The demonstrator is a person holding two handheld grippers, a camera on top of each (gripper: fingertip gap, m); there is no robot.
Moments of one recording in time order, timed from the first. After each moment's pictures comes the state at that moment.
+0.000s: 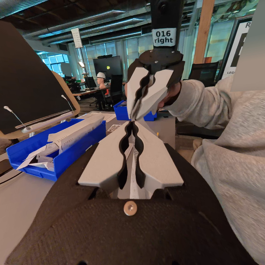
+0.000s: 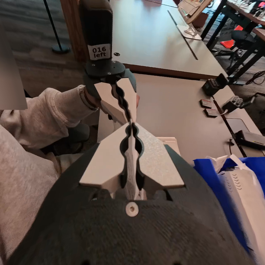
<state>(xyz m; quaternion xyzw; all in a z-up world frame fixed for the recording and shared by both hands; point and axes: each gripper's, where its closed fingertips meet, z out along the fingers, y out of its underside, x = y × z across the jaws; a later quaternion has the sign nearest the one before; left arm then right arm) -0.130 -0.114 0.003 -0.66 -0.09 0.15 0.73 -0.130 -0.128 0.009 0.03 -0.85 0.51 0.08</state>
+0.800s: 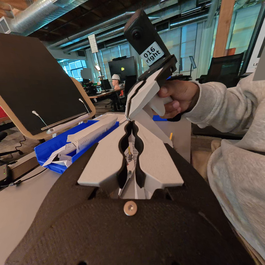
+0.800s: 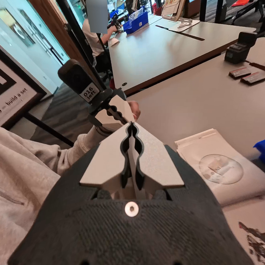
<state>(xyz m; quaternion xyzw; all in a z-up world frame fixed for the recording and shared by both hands) -0.140 -0.119 0.008 -0.66 -0.10 0.21 0.71 -0.143 -0.137 0.016 -0.17 -0.79 0.58 -0.10</state>
